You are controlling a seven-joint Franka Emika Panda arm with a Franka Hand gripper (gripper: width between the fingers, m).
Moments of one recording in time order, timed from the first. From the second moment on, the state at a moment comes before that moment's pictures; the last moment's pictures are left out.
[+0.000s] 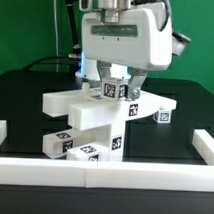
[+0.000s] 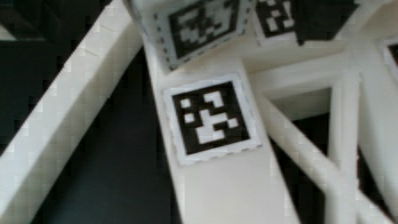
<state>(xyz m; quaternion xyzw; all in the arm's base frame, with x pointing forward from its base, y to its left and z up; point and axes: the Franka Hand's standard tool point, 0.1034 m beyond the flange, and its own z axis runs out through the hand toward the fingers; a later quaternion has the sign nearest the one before) 0.580 -0.011 0.111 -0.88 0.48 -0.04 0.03</state>
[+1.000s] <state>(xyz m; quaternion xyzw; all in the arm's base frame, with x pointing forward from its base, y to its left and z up) 0.579 -0.015 0.111 -0.98 0.18 -0.04 0.00</state>
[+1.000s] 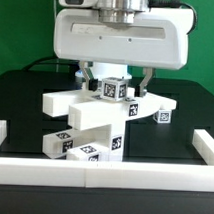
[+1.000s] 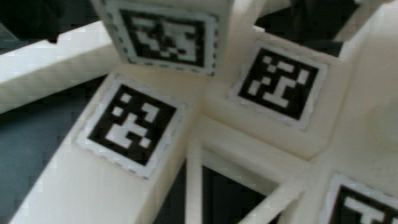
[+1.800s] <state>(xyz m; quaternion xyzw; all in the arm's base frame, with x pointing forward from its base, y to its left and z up) 0.576 -0.015 0.117 -1.00 -0.05 -0.03 -0.01</state>
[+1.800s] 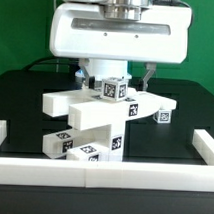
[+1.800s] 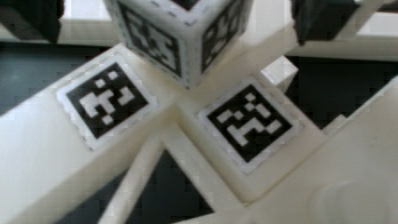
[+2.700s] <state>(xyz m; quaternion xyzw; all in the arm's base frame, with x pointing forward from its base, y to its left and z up) 0.576 -0.025 0.118 -0.95 -0.30 -0.01 -0.04</state>
